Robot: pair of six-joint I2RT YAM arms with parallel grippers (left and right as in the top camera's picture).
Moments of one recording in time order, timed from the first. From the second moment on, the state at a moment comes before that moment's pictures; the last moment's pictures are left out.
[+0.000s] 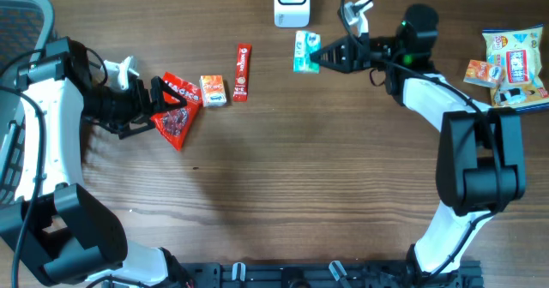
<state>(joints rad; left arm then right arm) 0.31 1.69 1.43 -1.32 0.65 0.07 0.08 2.00 1.19 0.80 -1.56 1.16</state>
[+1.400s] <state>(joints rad) 0.31 1.69 1.43 -1.32 0.65 0.07 0.03 2.00 1.19 0.83 -1.56 1.36</state>
